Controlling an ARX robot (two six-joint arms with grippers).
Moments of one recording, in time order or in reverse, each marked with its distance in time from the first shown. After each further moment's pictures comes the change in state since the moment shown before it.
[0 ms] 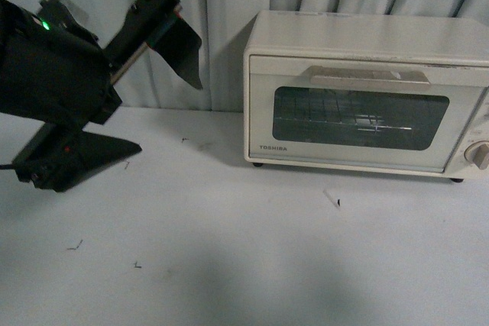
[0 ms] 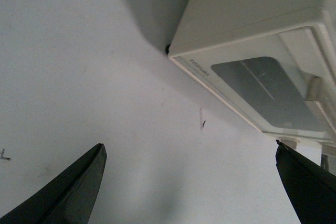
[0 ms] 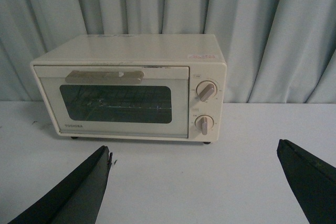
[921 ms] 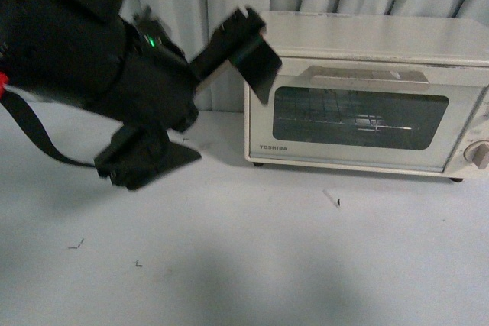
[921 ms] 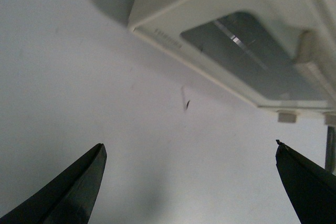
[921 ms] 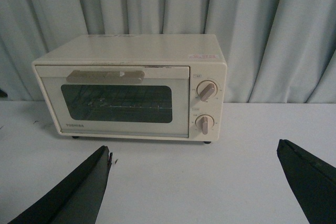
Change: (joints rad) left arm -0.093 0.126 0.129 -0.019 0.002 0.040; right arm 0.000 0.000 0.000 0.000 0.000 0.000
